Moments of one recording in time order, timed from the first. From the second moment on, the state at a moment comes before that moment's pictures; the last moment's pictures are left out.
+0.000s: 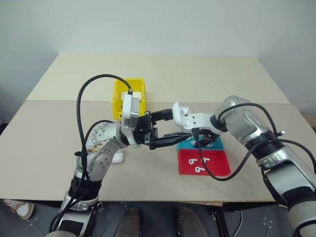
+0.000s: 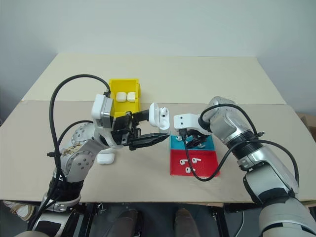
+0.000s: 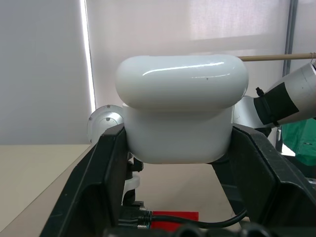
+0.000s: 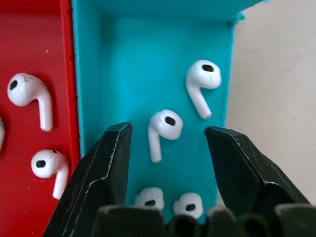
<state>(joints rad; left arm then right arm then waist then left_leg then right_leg) -0.50 0.33 -0.09 -0.30 -0.69 0.37 -1.04 -0.97 -0.66 0.59 0.31 -0.29 0.45 1.46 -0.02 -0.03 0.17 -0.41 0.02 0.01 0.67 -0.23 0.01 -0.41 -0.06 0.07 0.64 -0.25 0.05</state>
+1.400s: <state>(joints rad) -0.48 0.33 -0.09 -0.32 -0.71 0.37 -1.03 -0.95 -0.65 0.59 0.30 -0.34 0.42 1.46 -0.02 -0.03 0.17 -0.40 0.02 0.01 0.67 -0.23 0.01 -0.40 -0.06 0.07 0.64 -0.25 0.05</state>
